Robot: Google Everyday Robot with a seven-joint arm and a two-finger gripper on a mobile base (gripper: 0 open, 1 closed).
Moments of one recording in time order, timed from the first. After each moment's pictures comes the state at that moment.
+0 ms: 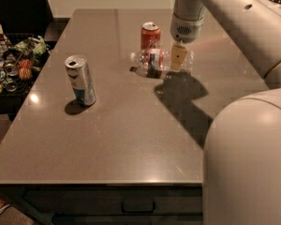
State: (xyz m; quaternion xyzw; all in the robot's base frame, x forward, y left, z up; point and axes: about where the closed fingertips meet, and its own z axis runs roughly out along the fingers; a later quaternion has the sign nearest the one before) arm 0.673 -0.144 0.883 -0.57 0.82 -0.04 0.08
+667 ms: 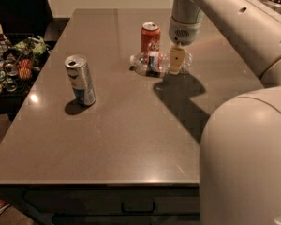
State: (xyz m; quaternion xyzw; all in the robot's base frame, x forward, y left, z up) arm 0.681 -0.142 0.870 -0.57 0.82 -0.04 0.07
